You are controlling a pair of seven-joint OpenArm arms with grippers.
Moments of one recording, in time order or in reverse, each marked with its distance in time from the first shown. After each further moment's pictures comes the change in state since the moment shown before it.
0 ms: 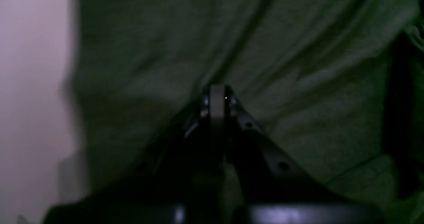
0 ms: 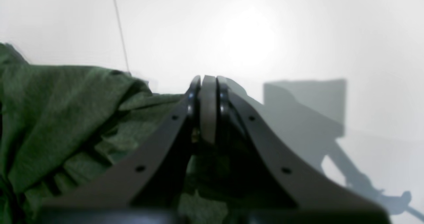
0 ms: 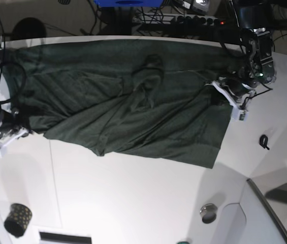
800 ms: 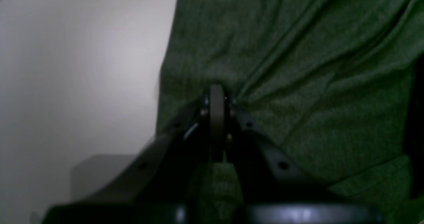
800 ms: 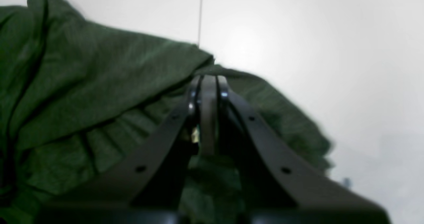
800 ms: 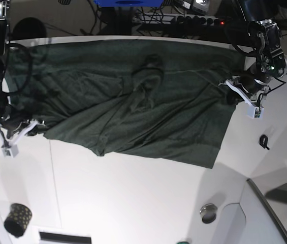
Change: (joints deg) left arm 3.4 0.0 -4.8 6.5 -0.1 0.0 0.4; right arm -15.3 -2.6 0.0 35.1 -1.4 -4.7 -11.3
